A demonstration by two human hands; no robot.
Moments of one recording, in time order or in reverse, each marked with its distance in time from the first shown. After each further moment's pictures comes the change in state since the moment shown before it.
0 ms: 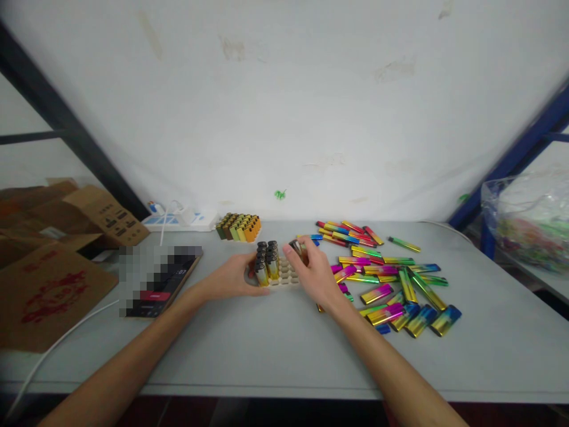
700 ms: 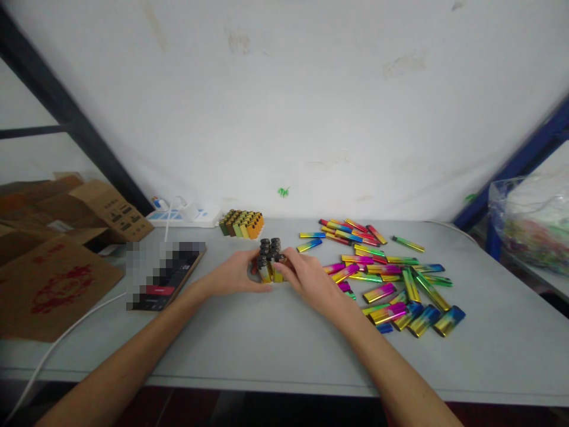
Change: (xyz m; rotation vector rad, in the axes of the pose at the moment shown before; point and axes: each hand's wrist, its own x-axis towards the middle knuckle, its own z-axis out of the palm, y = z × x) left_hand -0.001 0.003 0.000 -0.007 0.005 -0.005; right_hand -0.005 -0.003 0.000 -0.420 -0.247 -0.306
